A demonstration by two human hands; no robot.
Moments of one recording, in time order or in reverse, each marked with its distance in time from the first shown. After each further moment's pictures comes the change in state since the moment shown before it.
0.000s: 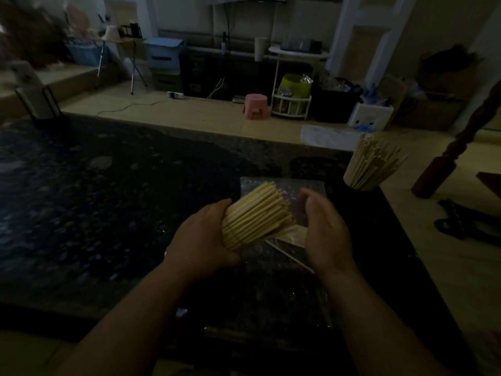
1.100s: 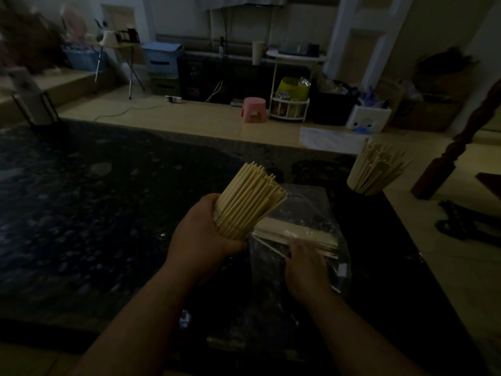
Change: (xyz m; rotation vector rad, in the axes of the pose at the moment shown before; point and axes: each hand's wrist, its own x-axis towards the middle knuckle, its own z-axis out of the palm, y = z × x) left_hand 0.010 -0.004 -0.007 -0.321 0.167 -0.130; right_hand 0.017 0.118 0.030 -1.107 -0.287 0.051
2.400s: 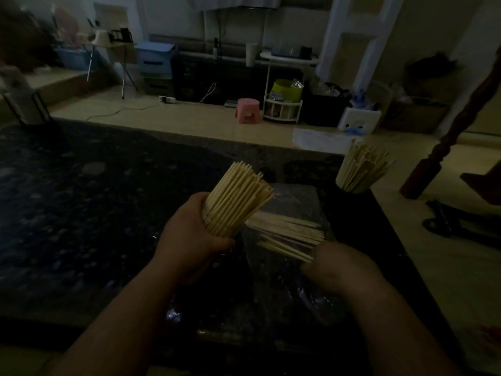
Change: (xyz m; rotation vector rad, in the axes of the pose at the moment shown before) left_hand -0.006 0.004 -0.009 0.025 -0.047 -0.008; right_hand -0.054 0.006 -0.119 -0.116 -0.276 0.097
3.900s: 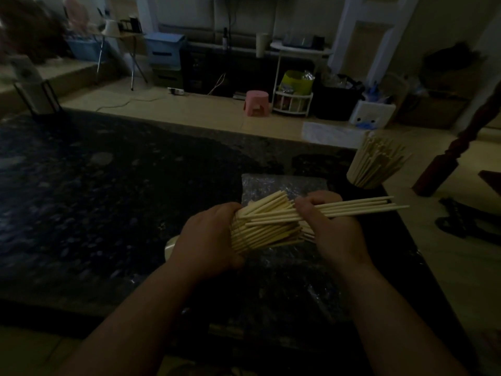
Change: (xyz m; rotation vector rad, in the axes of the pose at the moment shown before) left_hand -0.005 0.001 0.017 0.430 -0.152 0.194; right_hand 0.018 -0.024 0.003 1.253 0.577 -0.369
